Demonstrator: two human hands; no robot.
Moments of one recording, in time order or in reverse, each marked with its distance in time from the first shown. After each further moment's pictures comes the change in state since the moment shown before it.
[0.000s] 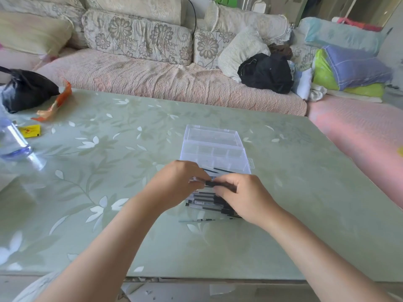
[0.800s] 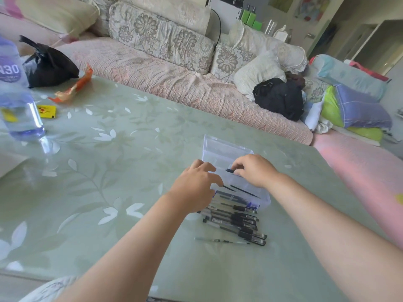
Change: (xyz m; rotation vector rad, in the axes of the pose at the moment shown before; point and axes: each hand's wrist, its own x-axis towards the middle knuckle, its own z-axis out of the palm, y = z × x) left_hand 0.027 -0.045 0.015 0.140 0.043 -0.013; right_hand 0.151 0.015 -0.015 -0.719 -0.184 0.029
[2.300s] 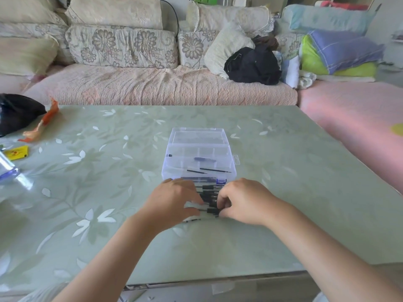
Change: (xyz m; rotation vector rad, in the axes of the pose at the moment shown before) left_hand -0.032 0.051 0.017 0.108 -0.131 0.176; right_hand -0.159 0.010 0.022 0.175 -0.076 -0.113
